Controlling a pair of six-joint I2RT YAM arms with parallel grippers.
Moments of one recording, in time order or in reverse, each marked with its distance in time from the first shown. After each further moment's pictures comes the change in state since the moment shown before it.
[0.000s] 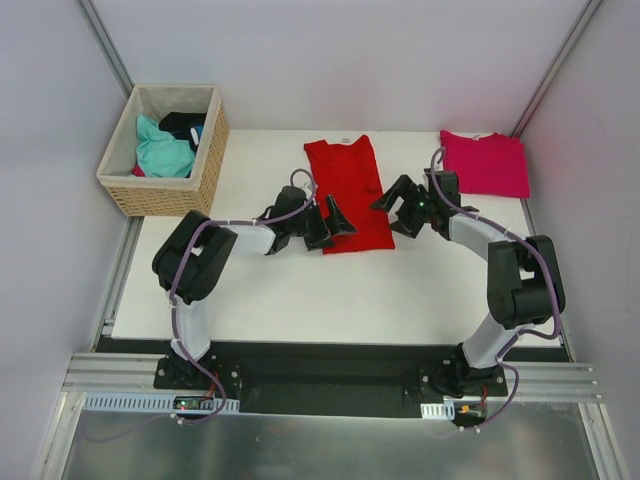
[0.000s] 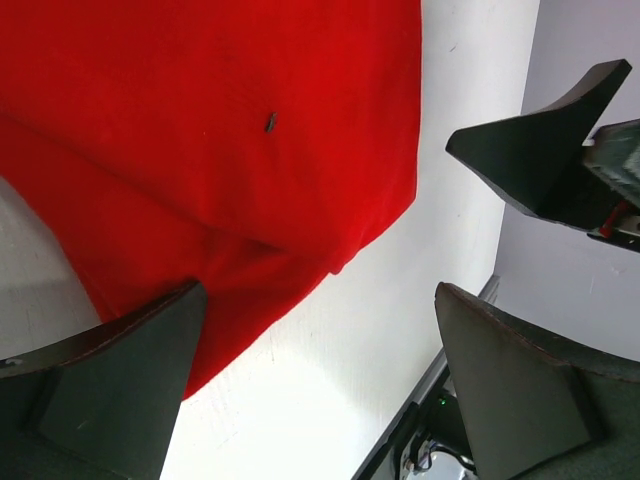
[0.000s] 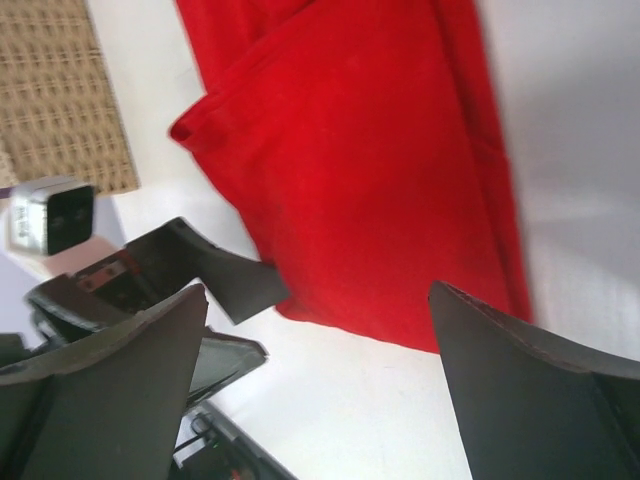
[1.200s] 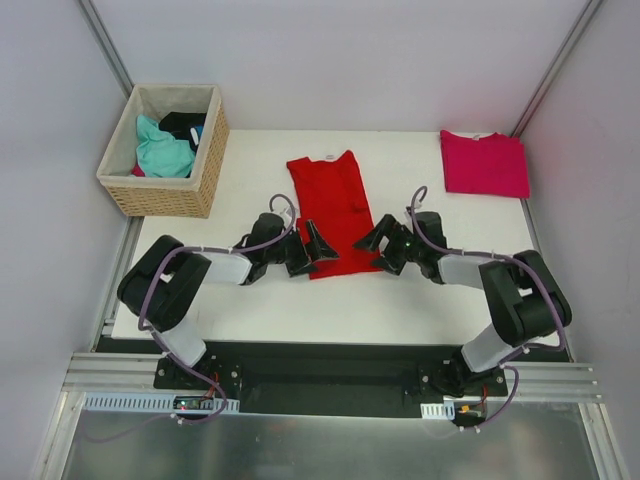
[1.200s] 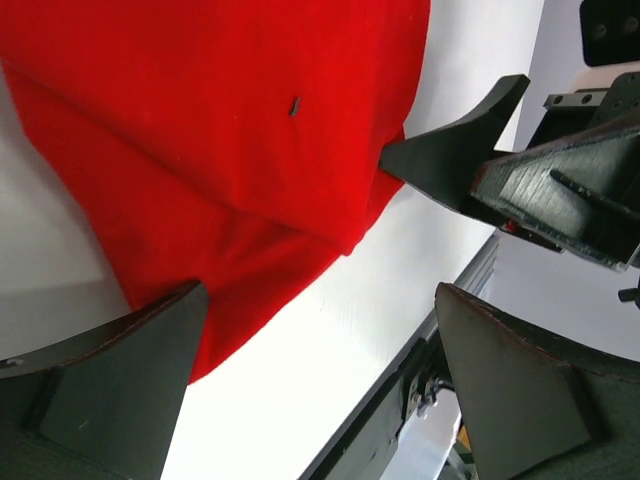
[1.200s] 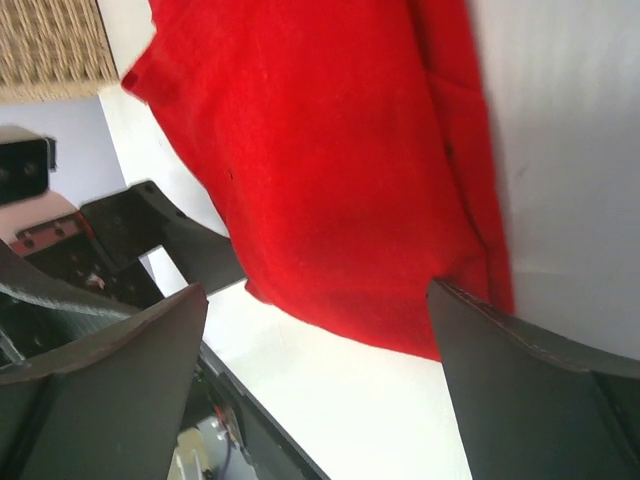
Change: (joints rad) left arm 0.006 -0.236 -0.351 0.106 0.009 -0.036; right arm 0.124 -0.069 -0.368 0.359 -0.056 0.129
